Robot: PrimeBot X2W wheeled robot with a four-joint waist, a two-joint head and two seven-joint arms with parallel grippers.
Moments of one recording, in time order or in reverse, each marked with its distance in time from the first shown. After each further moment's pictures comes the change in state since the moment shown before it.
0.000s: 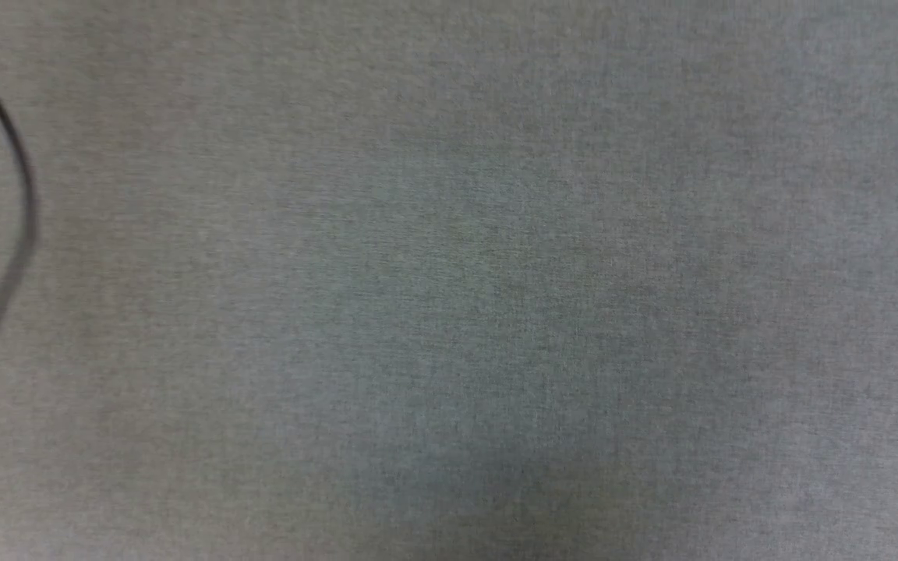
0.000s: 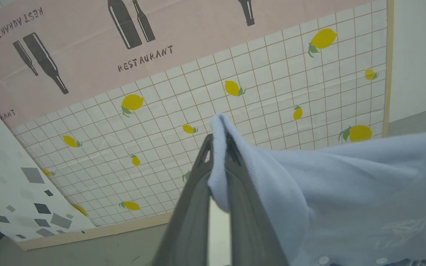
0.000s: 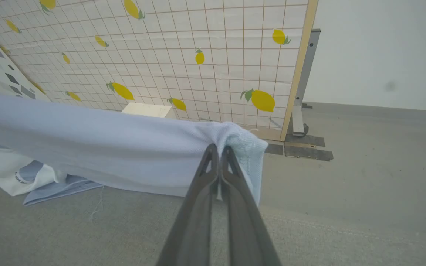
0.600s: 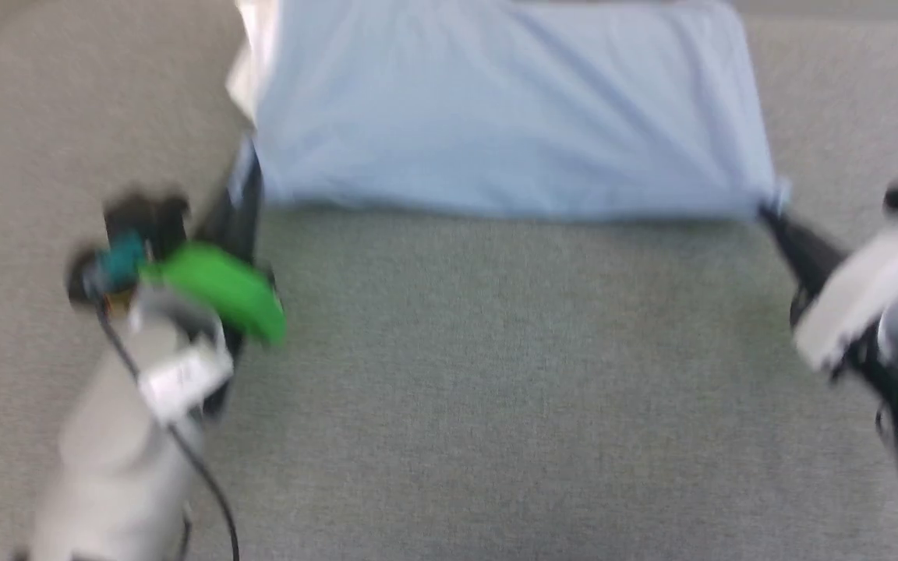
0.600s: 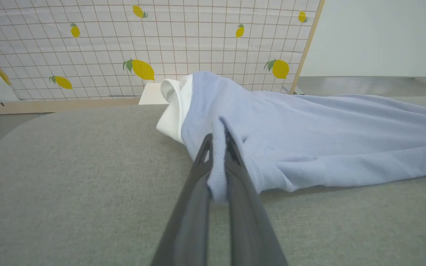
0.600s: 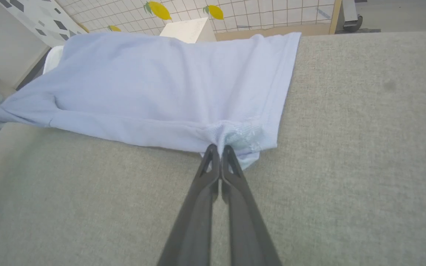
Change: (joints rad) left arm 0.860 -0.115 -0.012 -0.182 -0.209 -0.043 -0.088; right arm 0.824 -0.036 0.108 -0.160 0.238 0.000 -0.119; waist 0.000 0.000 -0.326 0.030
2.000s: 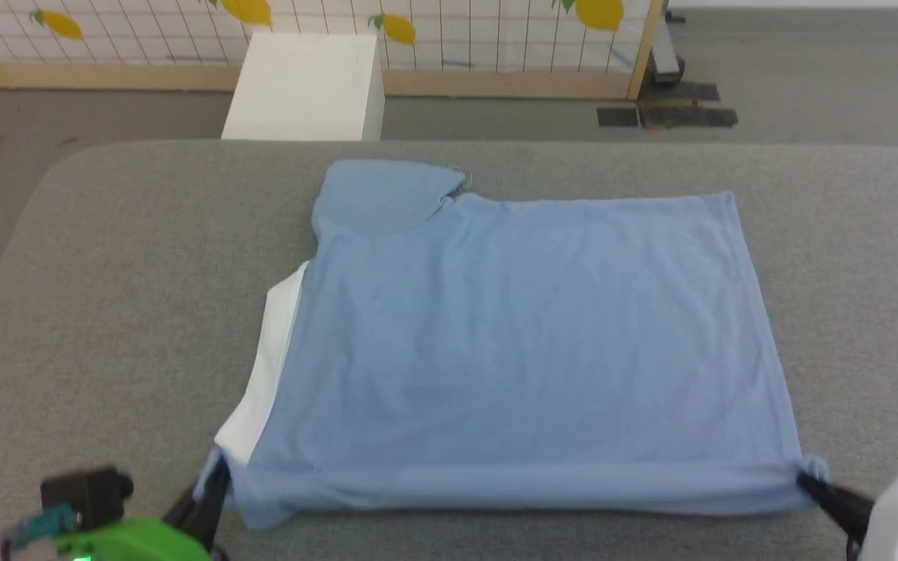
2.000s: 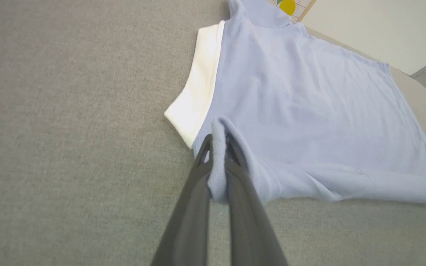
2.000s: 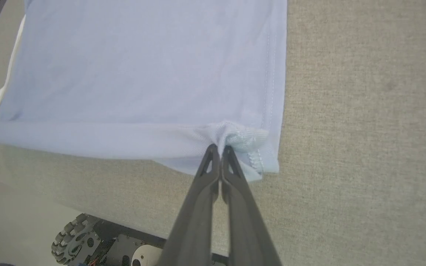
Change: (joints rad) left arm 0.865 0.183 0.141 -0.759 -0.316 0.263 0.376; right arm 0.617 0.077 -0.255 -0.426 -0.022 0.000 0.467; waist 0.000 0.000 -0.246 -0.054
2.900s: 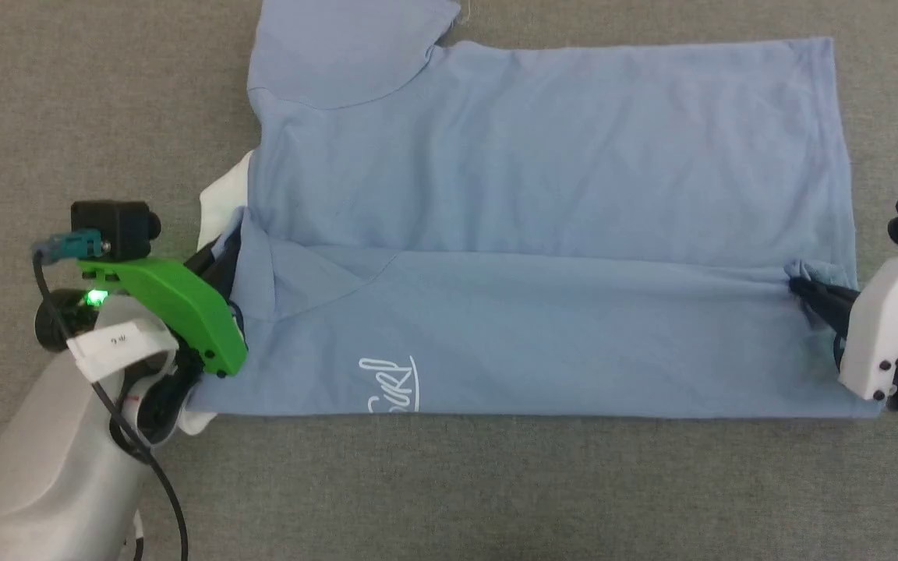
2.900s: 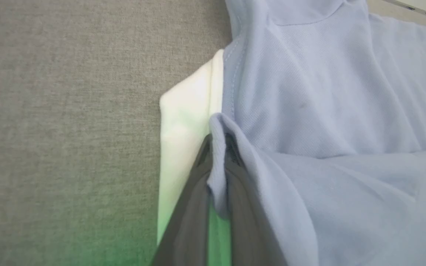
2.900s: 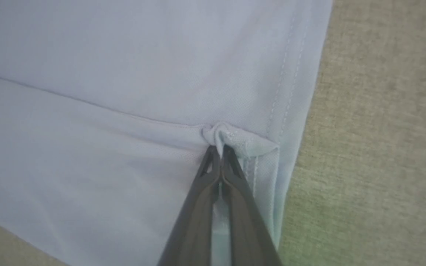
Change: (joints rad) left arm -0.717 -0.043 -0.118 0.466 0.070 -0.202 0.095; right arm -0.530 -0.106 0.156 0.250 -0.068 0.000 0.032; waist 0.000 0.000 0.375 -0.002
